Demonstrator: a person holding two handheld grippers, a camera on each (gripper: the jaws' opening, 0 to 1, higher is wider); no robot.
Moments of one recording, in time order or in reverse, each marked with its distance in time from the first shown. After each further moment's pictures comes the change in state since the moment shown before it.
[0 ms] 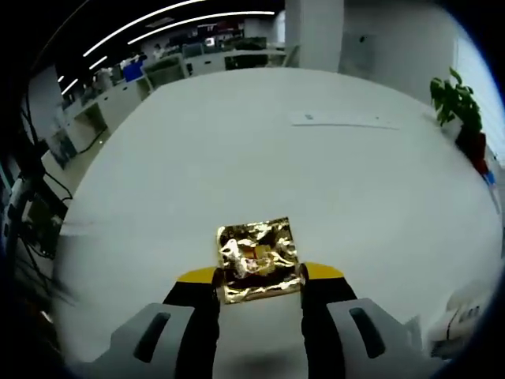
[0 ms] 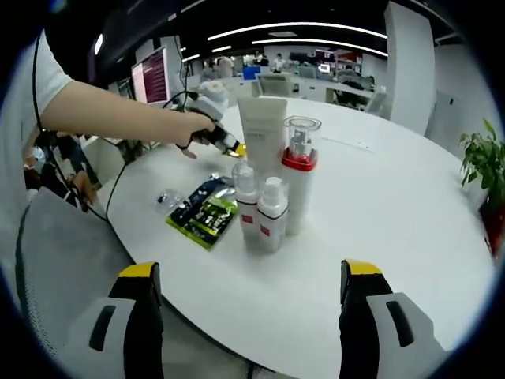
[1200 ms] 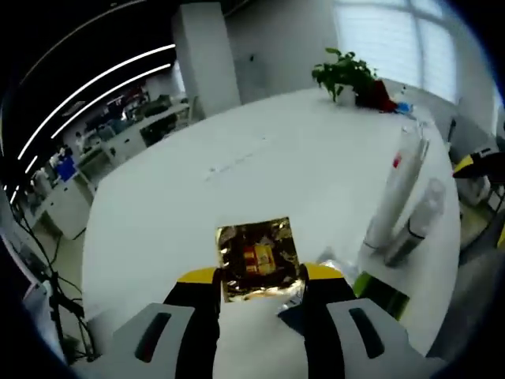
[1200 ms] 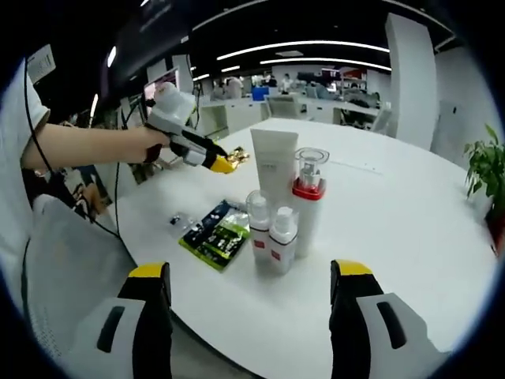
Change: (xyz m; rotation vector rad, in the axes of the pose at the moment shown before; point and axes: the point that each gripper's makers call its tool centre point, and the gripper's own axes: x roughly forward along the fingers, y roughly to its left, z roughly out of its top) left arm -0.136 -0.058 -0.008 0.501 -0.228 -0.317; right arm -0.013 0.011 0.029 -0.011 -0.137 0.048
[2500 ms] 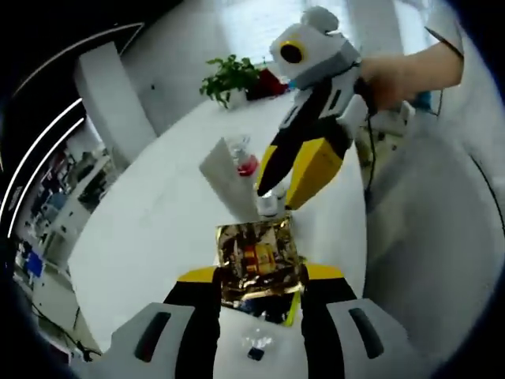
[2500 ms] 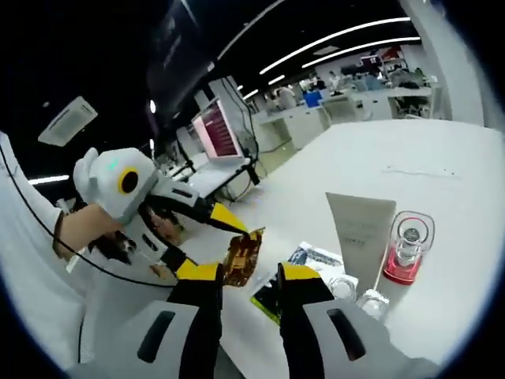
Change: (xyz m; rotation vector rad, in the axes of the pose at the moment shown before) left arm -0.106 -0.115 0.001 0.436 -0.023 -0.345; right arm 0.060 0.064 0.080 0.197 -0.025 0.487
